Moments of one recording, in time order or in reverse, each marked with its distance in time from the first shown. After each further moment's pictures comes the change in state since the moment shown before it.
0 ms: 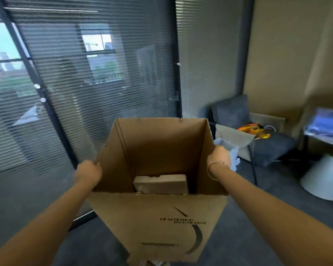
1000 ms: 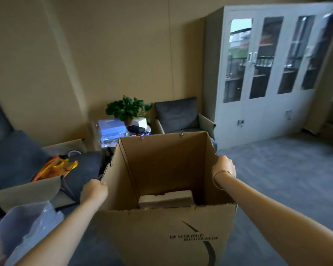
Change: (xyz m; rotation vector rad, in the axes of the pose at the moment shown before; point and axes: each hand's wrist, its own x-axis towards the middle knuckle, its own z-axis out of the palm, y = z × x) left_hand -0.255 0.582 0.376 -0.128 -0.765 0.929; right_hand 0.053 0.378 -0.347 -0.165 0.837 0.946
